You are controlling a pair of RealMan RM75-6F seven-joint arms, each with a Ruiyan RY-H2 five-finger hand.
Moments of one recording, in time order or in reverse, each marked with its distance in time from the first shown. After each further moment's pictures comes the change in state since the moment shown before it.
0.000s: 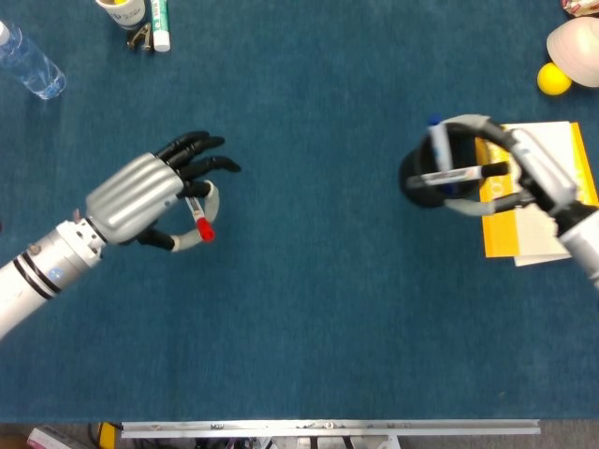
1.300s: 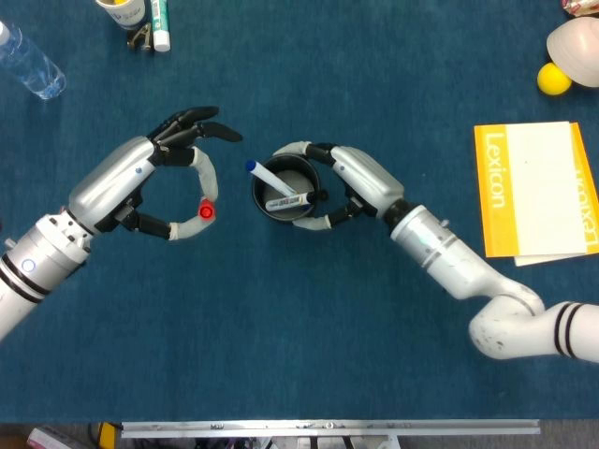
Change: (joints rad) left arm 0.039 0.159 -0.123 -0.267 -0.043 -0.028 -0.366; right arm 0.269 -0.498 0.114 0.264 0.181 -0.189 -0.365
